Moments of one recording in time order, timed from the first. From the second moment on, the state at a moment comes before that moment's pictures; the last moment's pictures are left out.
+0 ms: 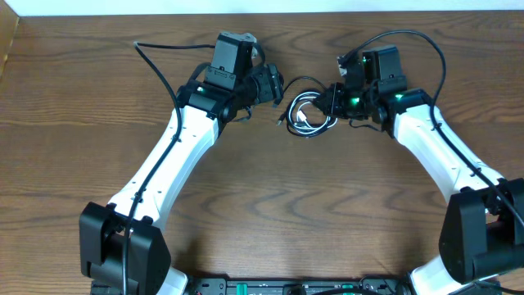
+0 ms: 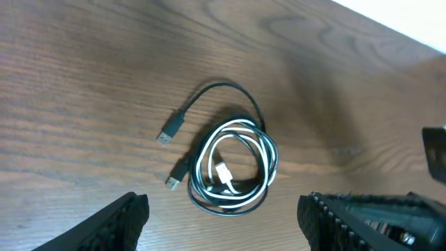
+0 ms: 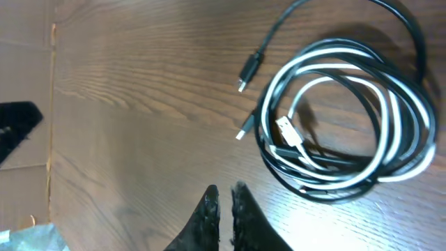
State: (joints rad) left arm -0.38 1.68 1.41 -0.55 0.18 -0.56; right arm 0.25 1.74 1.24 -0.41 -0.56 0.47
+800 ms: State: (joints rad) left arm -0.44 2.14 1.63 -0.49 0.23 -0.32; right arm -0.01 1.74 1.24 -0.56 -0.53 0.43
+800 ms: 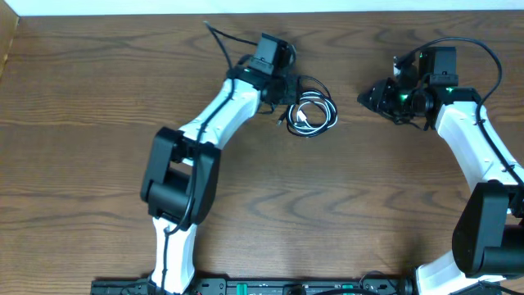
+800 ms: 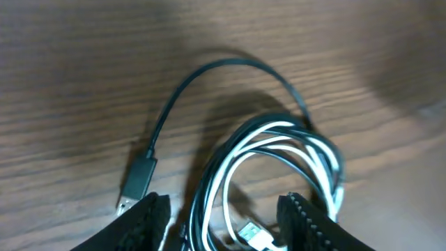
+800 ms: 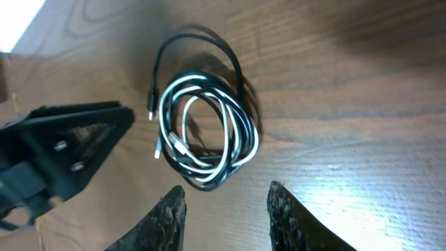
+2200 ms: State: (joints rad) left arm -0.49 1.94 1.63 -0.67 0.17 -0.22; right arm 0.15 1.74 1.24 -0.48 -0.50 0.33
